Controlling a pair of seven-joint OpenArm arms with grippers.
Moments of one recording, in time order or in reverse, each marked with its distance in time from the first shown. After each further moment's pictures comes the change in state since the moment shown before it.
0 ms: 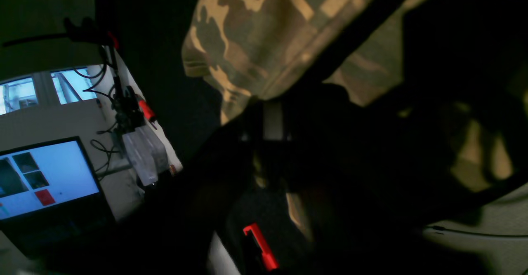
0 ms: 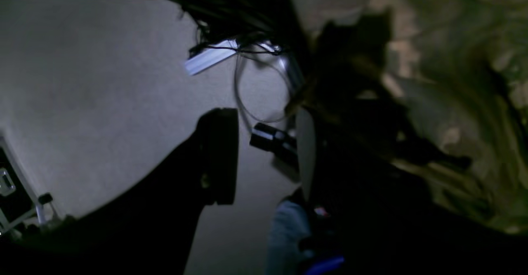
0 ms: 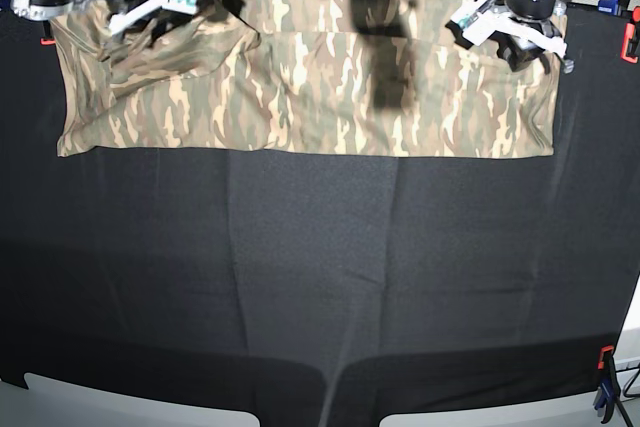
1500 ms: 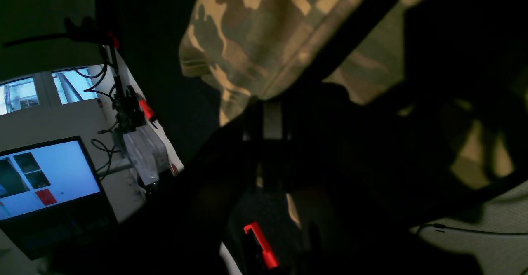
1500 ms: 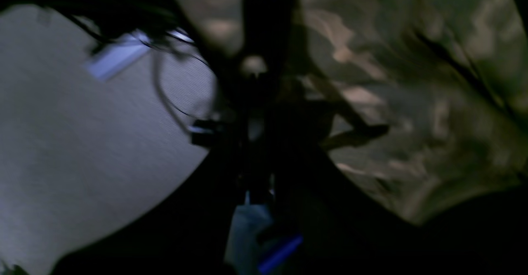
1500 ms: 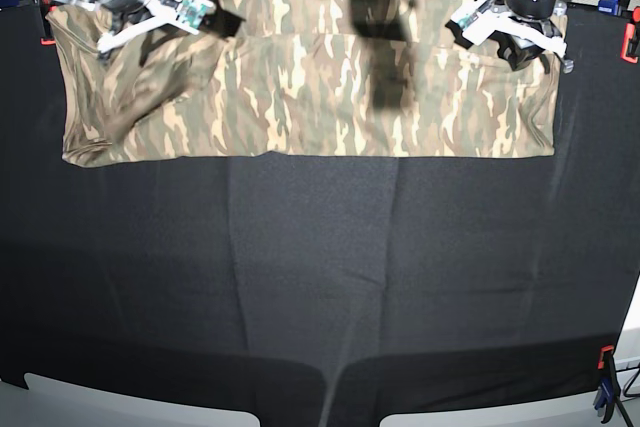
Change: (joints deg) left arm 0.0 0.0 0.0 0.0 0.3 -0.2 0.4; right arm 0.9 -12.7 0.0 -0.1 -24.5 -5.5 2.6
